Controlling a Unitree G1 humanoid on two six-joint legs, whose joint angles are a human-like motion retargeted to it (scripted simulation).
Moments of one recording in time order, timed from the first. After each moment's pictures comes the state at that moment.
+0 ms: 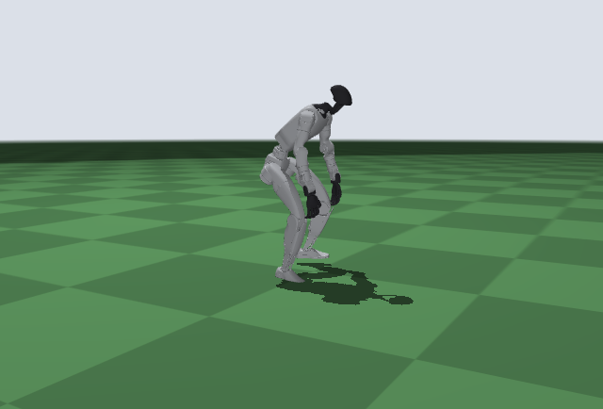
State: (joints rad) left arm -0.77 0.40 -0.08 1.24 0.22 -0.09 -0.38; right arm -0.73 -0.44 0.17 1.12 -0.49 -0.20 0.30; waist 0.03 -0.04 0.52; left_leg -1.11 0.28 0.10 1.13 -0.41 -0.06; right_leg -1.09 -0.28 -0.20 1.03 -0.24 0.00
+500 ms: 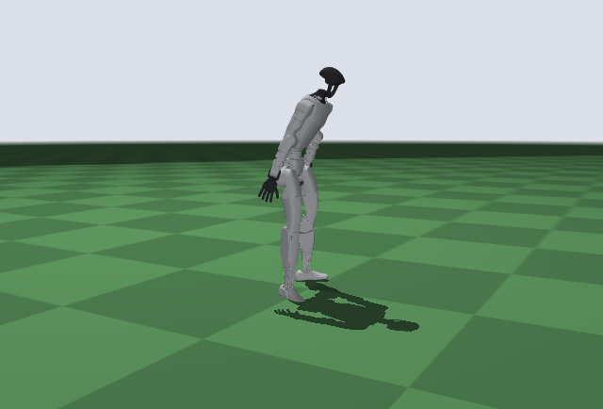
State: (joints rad) left arm -0.13 0.10 0.27 1.51 0.17 0.00 -0.19; right arm -0.12 -0.25 -0.02 1.54 -0.28 -0.09 0.04; waist -0.02 0.03 0.39; left_leg -0.19 0.22 0.44 0.09 -0.04 -0.13; right_leg -0.29 -0.22 -0.48 0.21 0.06 0.06
